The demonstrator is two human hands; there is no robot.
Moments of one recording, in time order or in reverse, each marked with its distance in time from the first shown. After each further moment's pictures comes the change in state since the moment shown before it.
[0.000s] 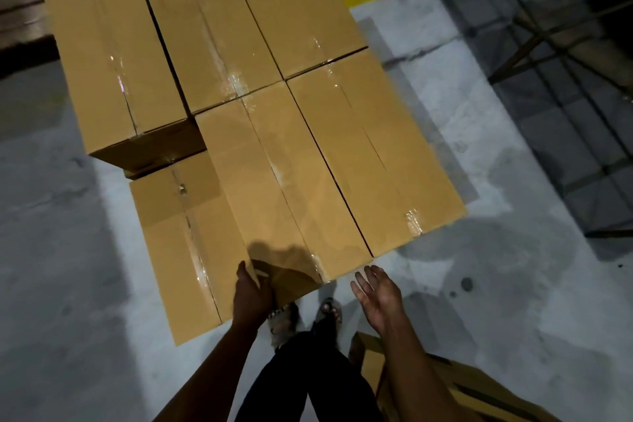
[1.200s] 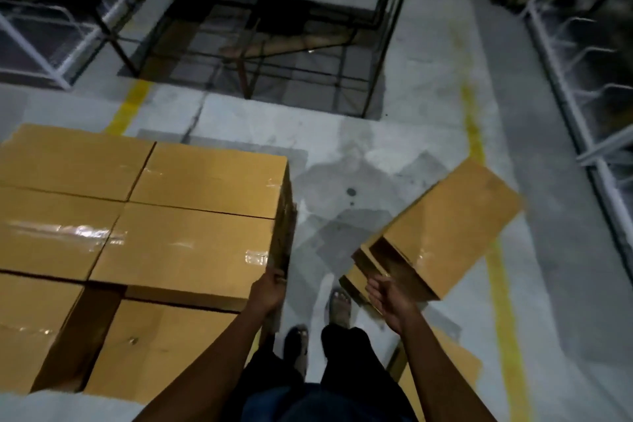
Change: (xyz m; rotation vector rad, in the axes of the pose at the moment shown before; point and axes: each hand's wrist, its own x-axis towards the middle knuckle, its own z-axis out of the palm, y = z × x) left_hand -0.183 0.061 -0.079 0.950 -0.676 0.733; right_hand -0.301 0.216 -0.168 0.386 0.328 -0.303
